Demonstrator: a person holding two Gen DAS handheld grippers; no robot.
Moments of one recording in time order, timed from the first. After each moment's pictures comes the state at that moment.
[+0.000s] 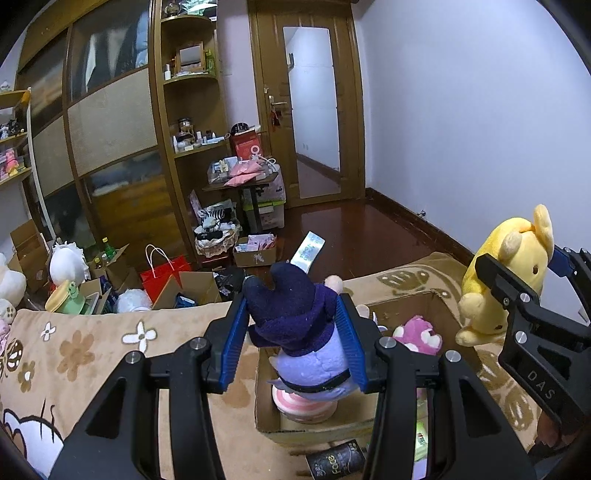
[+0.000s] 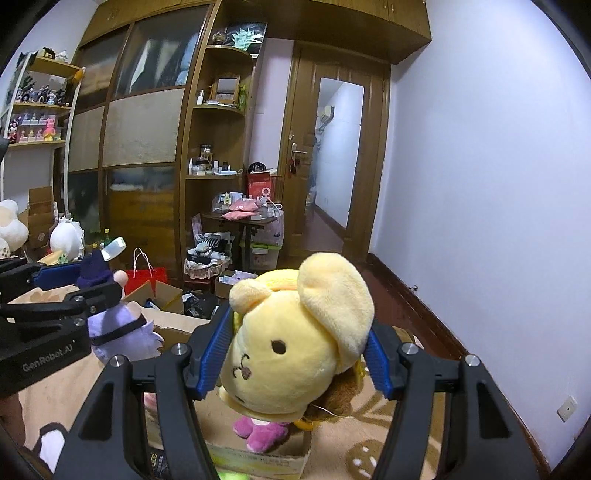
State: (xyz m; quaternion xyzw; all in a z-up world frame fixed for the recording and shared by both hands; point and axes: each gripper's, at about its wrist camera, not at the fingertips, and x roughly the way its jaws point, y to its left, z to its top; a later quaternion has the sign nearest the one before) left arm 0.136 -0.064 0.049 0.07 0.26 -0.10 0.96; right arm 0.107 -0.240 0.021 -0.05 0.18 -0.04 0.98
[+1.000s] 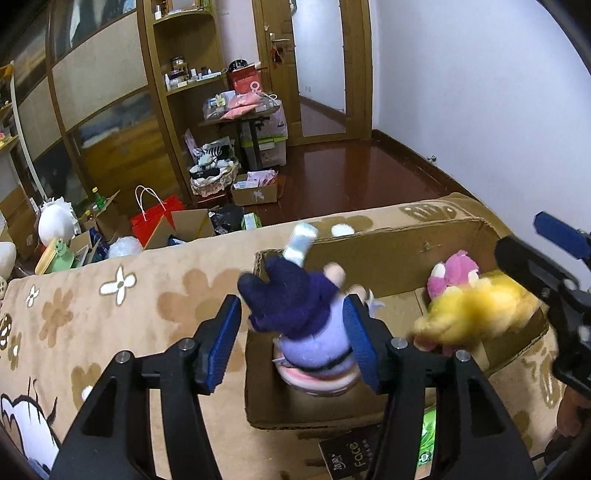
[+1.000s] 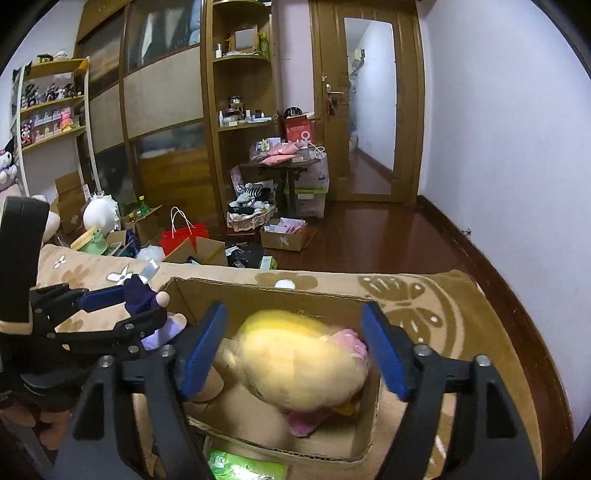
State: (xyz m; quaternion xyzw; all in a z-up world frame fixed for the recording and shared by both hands) left arm 0.188 -0.060 -0.038 0.08 0.38 -0.08 0.92; right arm 0.156 -0.252 -0.038 0.02 0.28 0.05 0.96
